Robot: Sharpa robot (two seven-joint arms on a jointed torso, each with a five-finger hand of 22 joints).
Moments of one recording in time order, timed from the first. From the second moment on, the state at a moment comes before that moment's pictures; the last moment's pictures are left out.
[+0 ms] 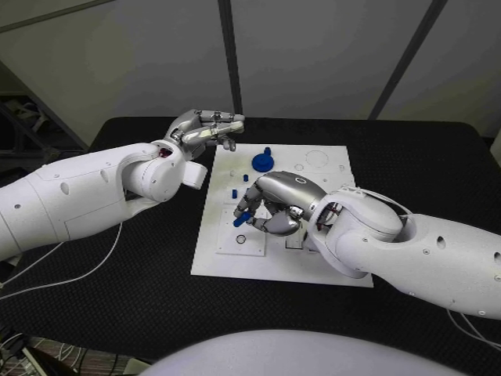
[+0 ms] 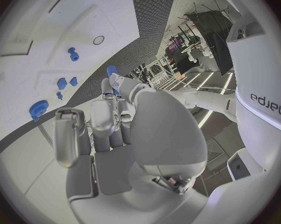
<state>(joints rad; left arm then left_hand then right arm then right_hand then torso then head) 1.13 -0.83 0.06 1.39 -0.05 -0.18 0.33 1.47 -0.08 0.27 0.00 0.08 1.11 0.14 0.08 0.09 1.28 0.06 0.08 0.07 1.31 -0.01 0.76 0.43 0.19 1.03 0.10 0.71 0.76 1.06 -0.63 0.02 1.75 -1.55 -0.29 -0.16 1.41 -0.12 0.54 -0.02 0.13 1.16 0.11 0.09 0.10 1.31 0.04 0.08 0.11 1.46 -0.04 1.18 0.94 0.03 1.47 0.07 1.50 1.31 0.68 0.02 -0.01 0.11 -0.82</state>
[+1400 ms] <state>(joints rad) 1.13 -0.83 0.06 1.39 -0.05 -0.18 0.33 1.47 -0.08 0.27 0.00 0.08 1.11 0.14 0.08 0.09 1.28 0.06 0.08 0.07 1.31 -0.01 0.76 0.43 0.19 1.03 0.10 0.71 0.75 1.06 -0.56 -0.02 1.66 -1.66 -0.18 -0.20 1.40 -0.12 0.53 -0.02 0.13 1.16 0.11 0.08 0.10 1.31 0.04 0.08 0.11 1.46 -0.04 1.18 0.93 0.03 1.47 0.07 1.50 1.31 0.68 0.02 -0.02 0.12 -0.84</state>
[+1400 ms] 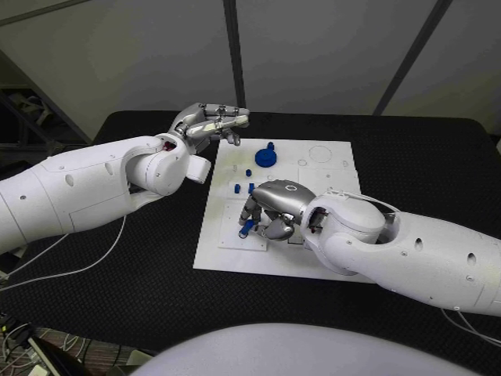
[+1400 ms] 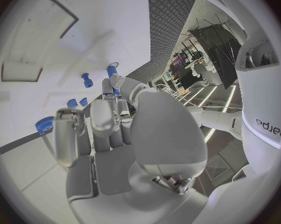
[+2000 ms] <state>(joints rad) 1.13 -0.83 0.06 1.39 -0.05 -0.18 0.33 1.47 -0.08 0.27 0.00 0.08 1.11 0.14 0.08 0.09 1.28 0.06 0.08 0.07 1.31 -0.01 0.76 0.43 0.19 1.03 0.10 0.71 0.75 1.05 -0.55 -0.02 1.65 -1.68 -0.16 -0.21 1.40 -0.12 0.53 -0.02 0.13 1.16 0.11 0.08 0.10 1.31 0.04 0.08 0.11 1.46 -0.04 1.18 0.93 0.03 1.47 0.07 1.50 1.31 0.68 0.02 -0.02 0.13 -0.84</state>
